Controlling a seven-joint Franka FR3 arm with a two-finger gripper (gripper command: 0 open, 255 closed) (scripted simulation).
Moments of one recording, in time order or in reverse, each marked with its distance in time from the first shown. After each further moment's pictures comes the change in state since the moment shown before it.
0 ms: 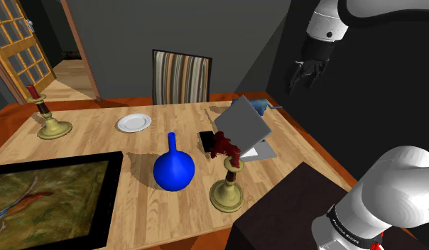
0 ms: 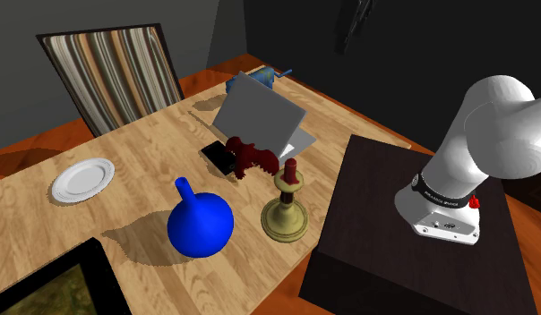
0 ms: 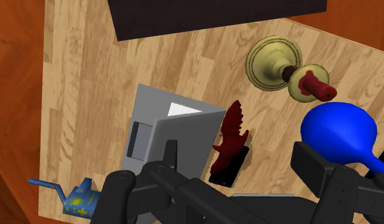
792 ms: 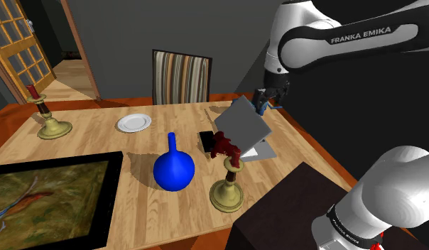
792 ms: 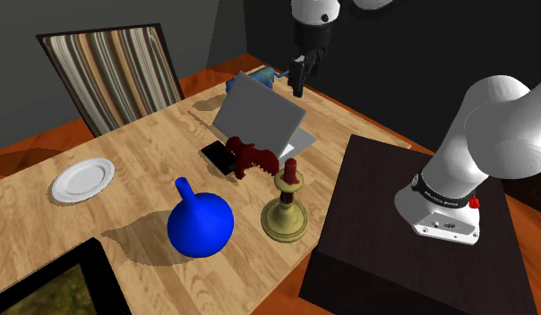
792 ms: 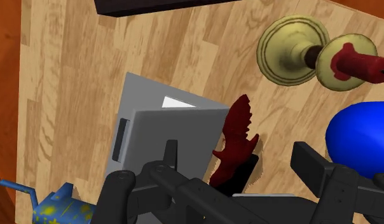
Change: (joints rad) arm 0.004 0.301 0.066 -0.058 -0.036 0.297 0.078
